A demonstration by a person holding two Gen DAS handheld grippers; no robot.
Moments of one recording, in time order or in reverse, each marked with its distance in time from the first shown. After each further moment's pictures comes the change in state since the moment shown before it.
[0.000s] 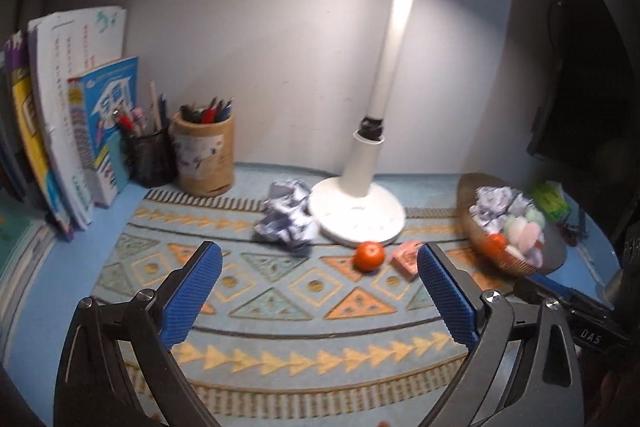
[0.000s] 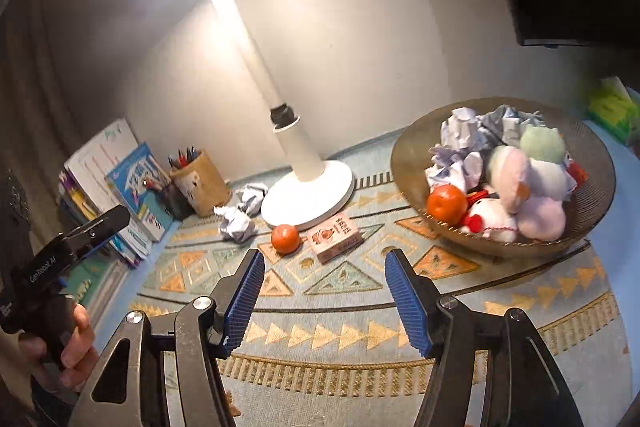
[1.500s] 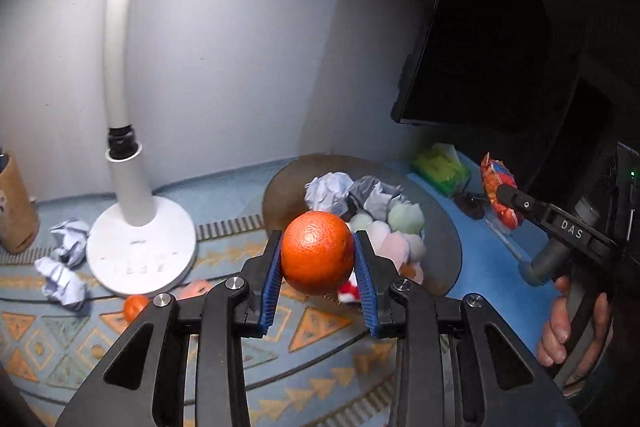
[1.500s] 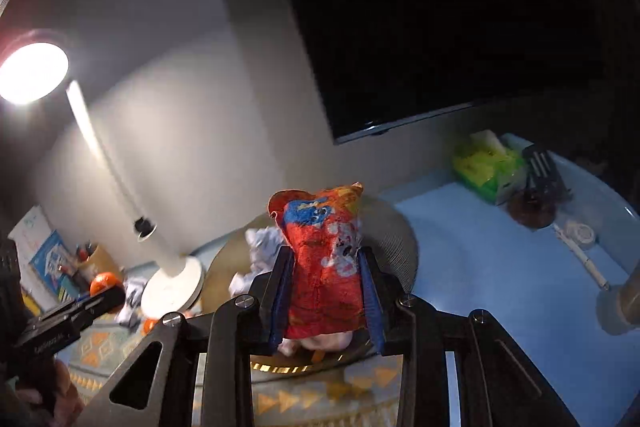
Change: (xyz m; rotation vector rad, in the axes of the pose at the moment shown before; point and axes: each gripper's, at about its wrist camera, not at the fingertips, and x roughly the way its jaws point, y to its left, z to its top) left arm 0.084 -0.210 0.044 0.175 0.108 -0.443; right arm -0.076 -0.153 0.086 0.151 -0.217 -0.322
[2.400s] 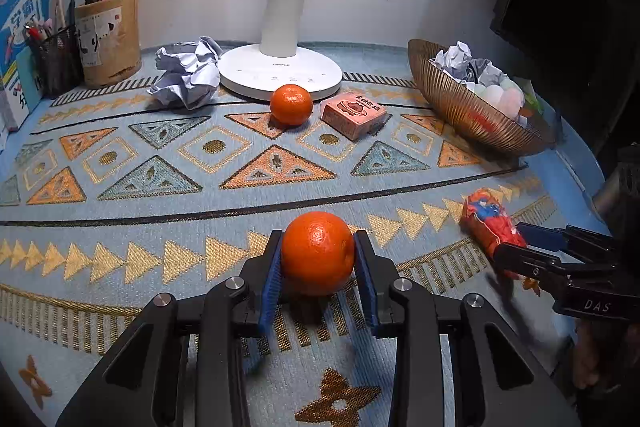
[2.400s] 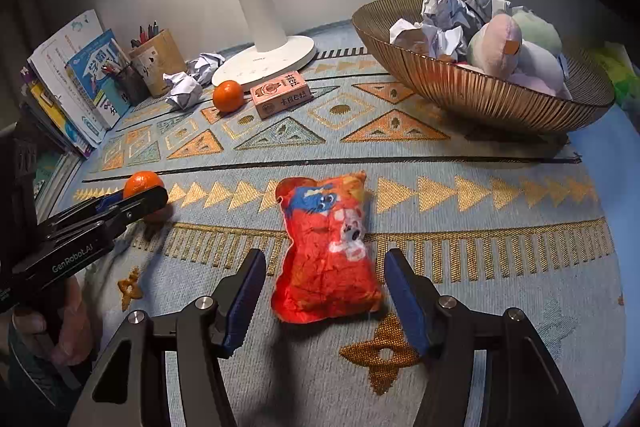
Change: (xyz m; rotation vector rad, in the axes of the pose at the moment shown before) left arm -0.061 0.103 -0.165 -0.129 0.160 0.222; right arm 0.031 0.109 -0.184 -0.307 0.491 0.200
